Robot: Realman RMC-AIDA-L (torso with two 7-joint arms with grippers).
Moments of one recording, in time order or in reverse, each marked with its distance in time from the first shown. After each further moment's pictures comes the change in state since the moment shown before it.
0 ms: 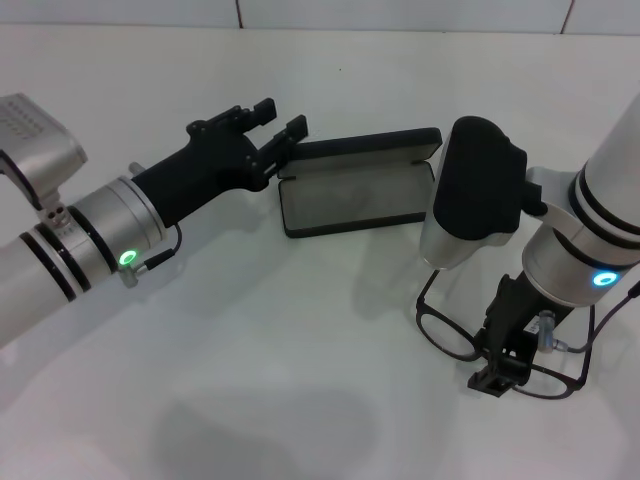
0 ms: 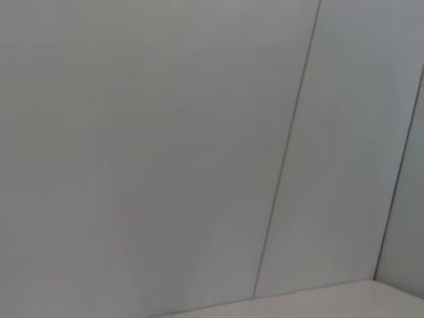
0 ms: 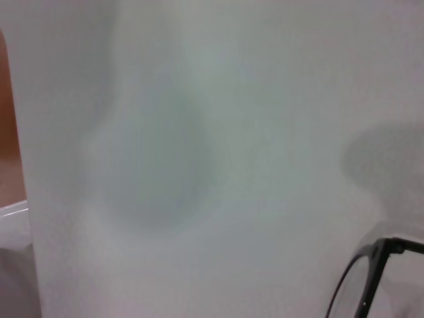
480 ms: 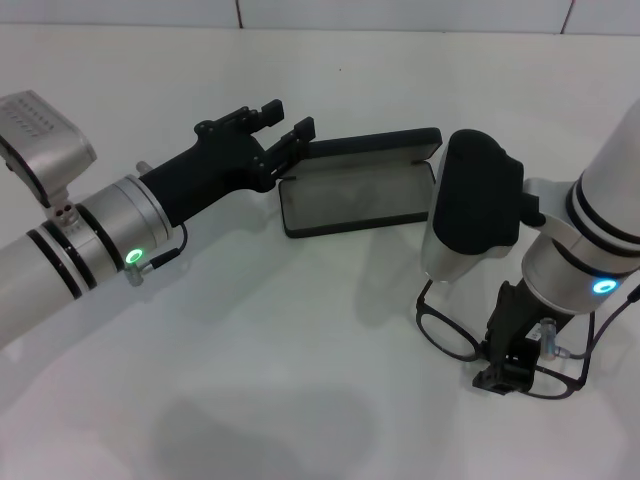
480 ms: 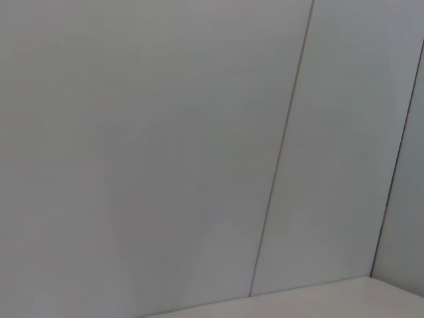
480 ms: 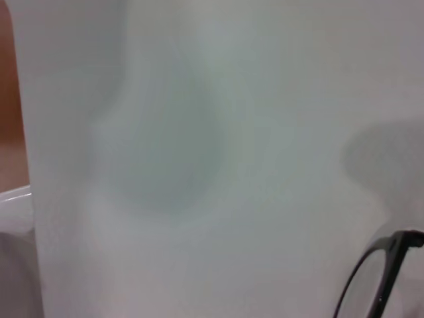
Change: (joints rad) left arm -0.009 -0.003 0.015 0.000 -0.001 -0.010 -0.001; right arm 0.000 -0.001 -0.024 0.019 0.000 0.014 -0.026
